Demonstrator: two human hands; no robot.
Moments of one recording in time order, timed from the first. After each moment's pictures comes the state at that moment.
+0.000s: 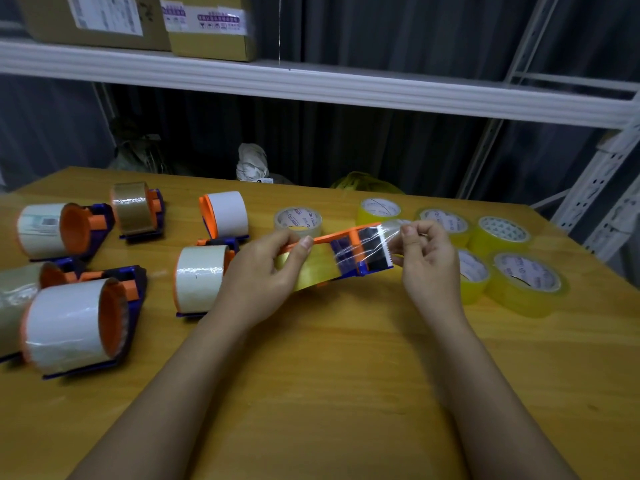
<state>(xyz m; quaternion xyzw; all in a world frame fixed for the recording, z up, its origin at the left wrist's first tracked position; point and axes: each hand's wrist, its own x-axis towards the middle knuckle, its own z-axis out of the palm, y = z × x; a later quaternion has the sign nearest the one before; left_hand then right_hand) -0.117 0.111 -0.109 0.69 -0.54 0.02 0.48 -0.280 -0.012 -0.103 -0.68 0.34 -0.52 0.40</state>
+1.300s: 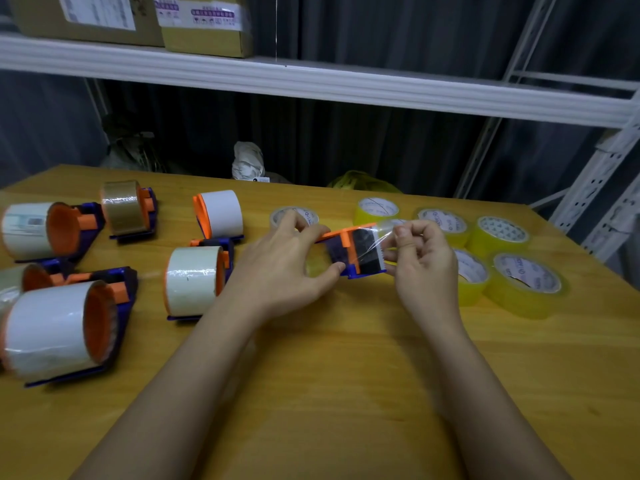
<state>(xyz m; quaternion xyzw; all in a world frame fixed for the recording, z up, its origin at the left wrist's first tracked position) -0.131 0.095 -0.084 0.76 -0.60 0.06 0.24 -0.277 -0.004 -0.102 -0.69 0.33 -0.53 0.38</state>
